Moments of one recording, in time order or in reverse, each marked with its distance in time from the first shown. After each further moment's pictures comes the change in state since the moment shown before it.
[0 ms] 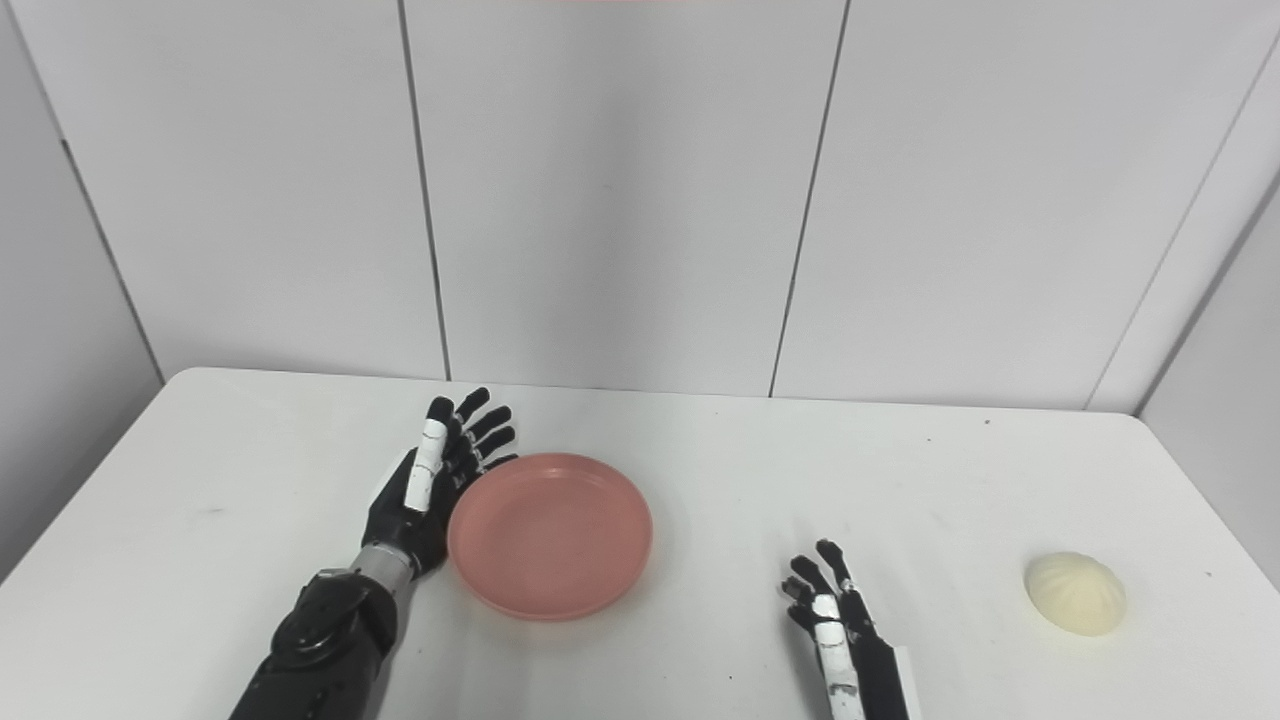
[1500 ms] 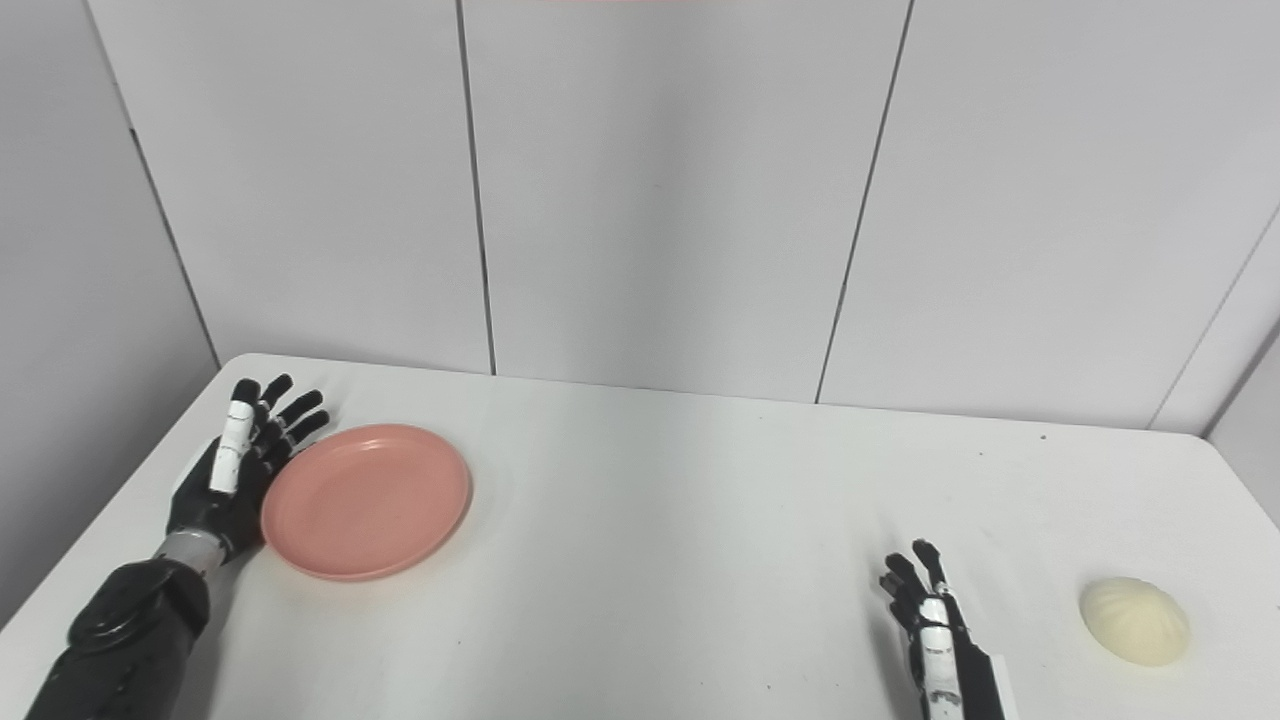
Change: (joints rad) left arm 0.038 0.325 0.191 0.033 -0.136 0.018 -0.089; right arm -0.030 -0.097 -0.053 0.053 0.063 -0.057 0.050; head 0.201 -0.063
